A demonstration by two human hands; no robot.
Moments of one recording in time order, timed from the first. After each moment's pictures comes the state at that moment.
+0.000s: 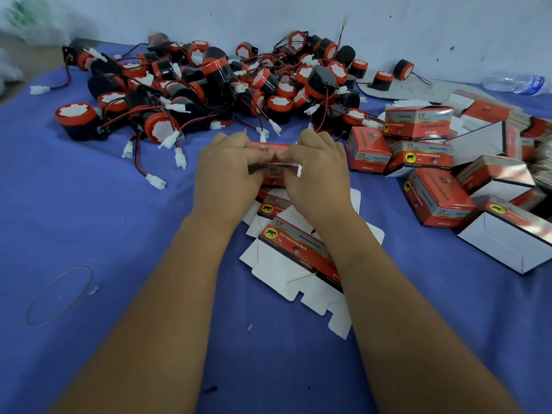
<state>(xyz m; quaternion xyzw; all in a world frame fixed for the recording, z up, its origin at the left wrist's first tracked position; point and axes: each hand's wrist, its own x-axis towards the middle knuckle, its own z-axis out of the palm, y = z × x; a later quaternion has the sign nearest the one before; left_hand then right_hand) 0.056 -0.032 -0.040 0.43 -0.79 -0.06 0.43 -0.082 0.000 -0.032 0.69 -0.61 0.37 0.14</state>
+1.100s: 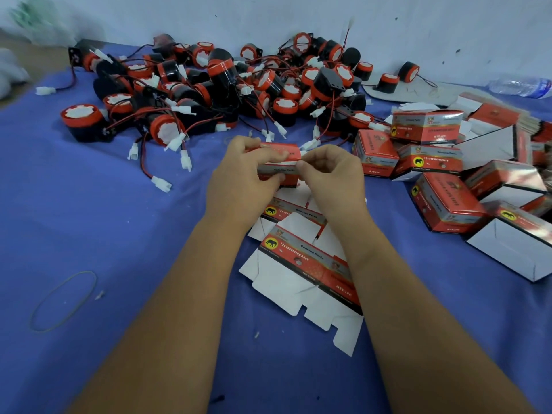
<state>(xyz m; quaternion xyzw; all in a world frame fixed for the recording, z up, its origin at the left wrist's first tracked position) 0.050 -0.034 -0.047 0.48 -0.75 -0.17 0.42 -0.092 -0.001 -0.033 0.51 -0.64 0.53 -0.21</state>
